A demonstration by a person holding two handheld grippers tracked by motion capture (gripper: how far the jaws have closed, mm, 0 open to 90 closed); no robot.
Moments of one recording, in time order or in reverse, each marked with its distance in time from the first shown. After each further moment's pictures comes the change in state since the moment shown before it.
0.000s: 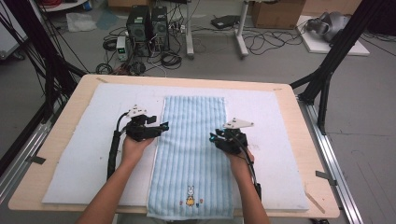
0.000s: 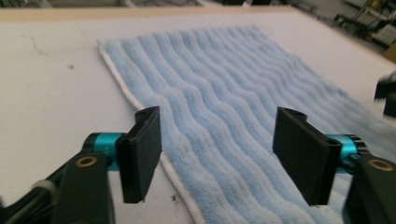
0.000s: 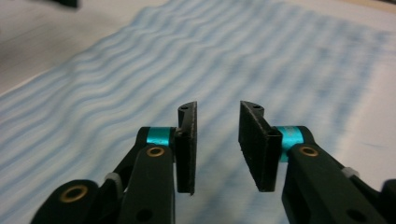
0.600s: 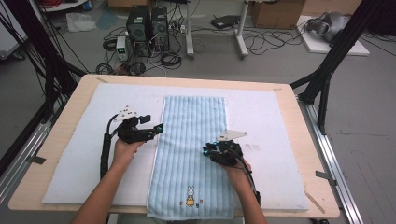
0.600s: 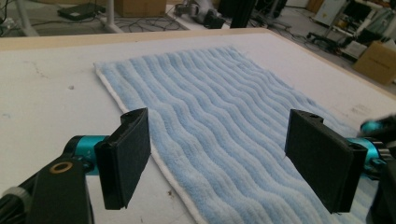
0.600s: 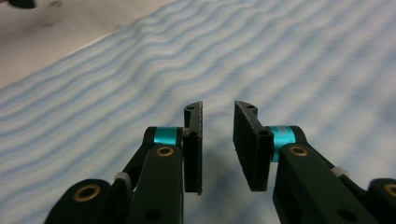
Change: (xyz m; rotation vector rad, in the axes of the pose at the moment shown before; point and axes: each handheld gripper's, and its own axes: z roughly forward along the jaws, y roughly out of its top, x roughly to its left) left arm 0.007 -0.002 -0.024 -0.063 -0.106 0.065; right arm 0.016 -0.020 -0.009 0.030 0.109 -0.023
